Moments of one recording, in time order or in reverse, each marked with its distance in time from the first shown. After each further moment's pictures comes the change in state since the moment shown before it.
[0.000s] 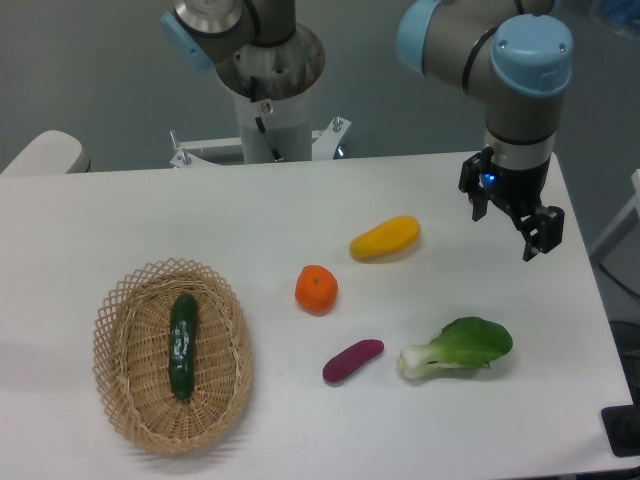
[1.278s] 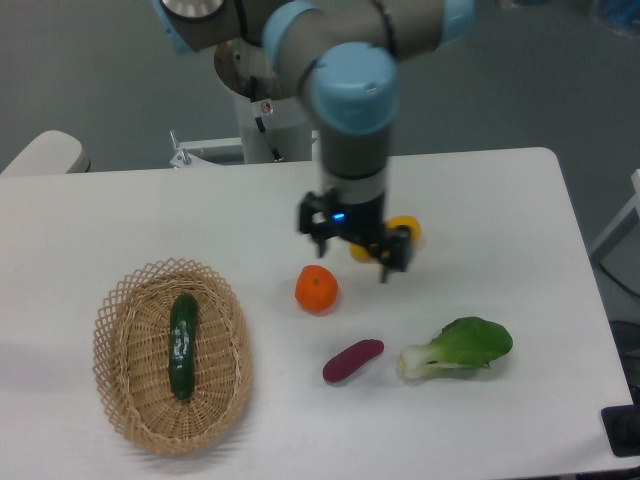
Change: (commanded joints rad) arm -0.461 0.054 -0.103 -0.075 -0.012 -1.170
